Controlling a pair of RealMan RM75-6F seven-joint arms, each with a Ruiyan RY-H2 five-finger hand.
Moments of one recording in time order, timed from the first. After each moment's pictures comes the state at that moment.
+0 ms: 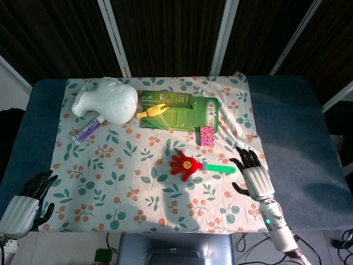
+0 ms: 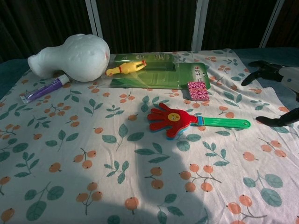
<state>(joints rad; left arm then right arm) -0.09 -1.09 0.06 -1.59 1.73 1.53 0.00 0.30 -1.51 0.17 -1.58 -1.41 1.20 -0.32</state>
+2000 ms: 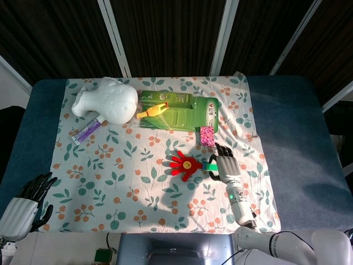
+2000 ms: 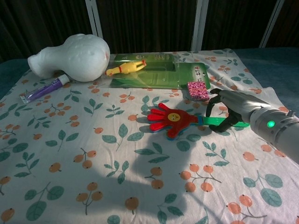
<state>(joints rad) -0.09 -1.08 0.07 -1.60 1.74 1.55 -0.02 0.60 -1.80 0.26 -1.33 -0.86 1.05 -0.50</state>
